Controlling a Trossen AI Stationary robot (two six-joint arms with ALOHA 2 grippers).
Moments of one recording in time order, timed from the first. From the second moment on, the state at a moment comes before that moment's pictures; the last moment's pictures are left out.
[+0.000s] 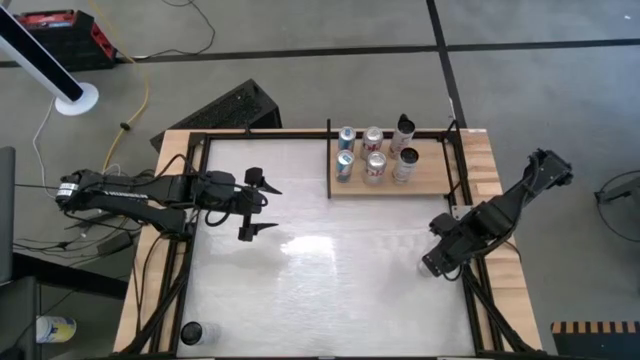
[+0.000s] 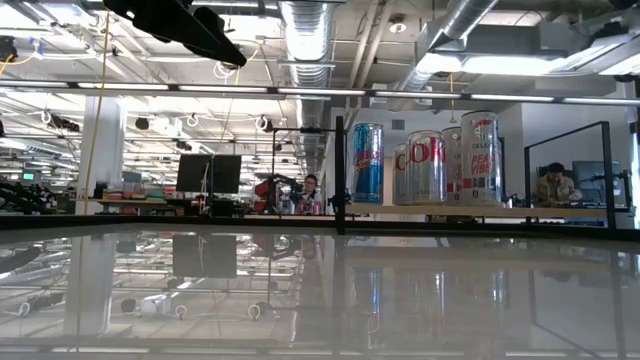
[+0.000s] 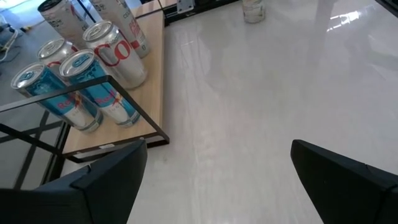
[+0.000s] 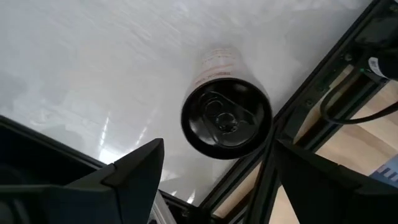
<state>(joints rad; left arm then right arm) -0.01 0.96 0.80 -0.28 -0.10 0.27 0.65 1.18 1.19 -1.48 -0.08 1.69</state>
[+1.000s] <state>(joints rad) -0.01 0.96 0.80 -0.28 -0.10 0.27 0.65 1.27 1.16 -1.47 -0.05 1.60</state>
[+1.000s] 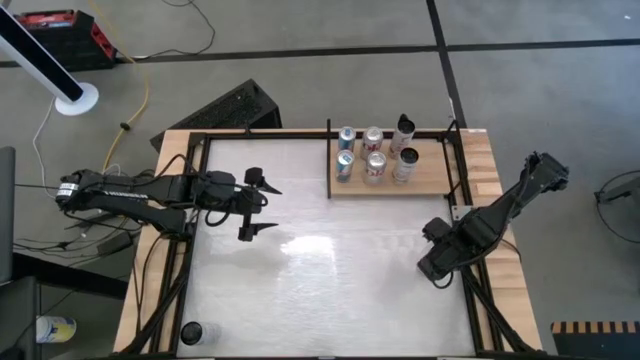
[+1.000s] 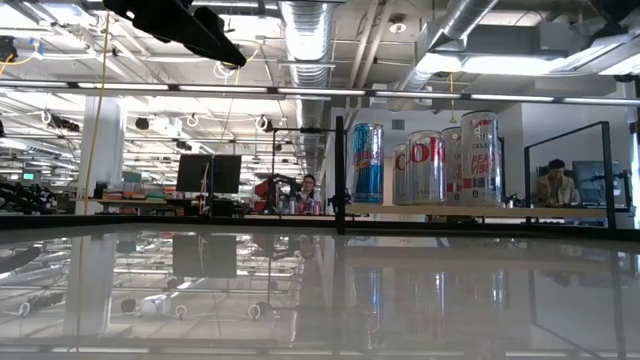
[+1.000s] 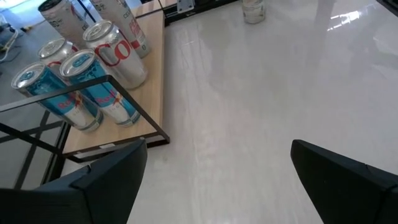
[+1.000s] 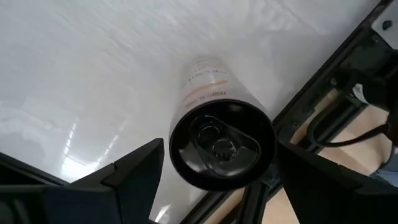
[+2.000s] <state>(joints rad) -0.01 0.96 0.80 -0.29 -0.10 0.22 0.55 1.26 1.14 -1.45 -0.02 0.51</state>
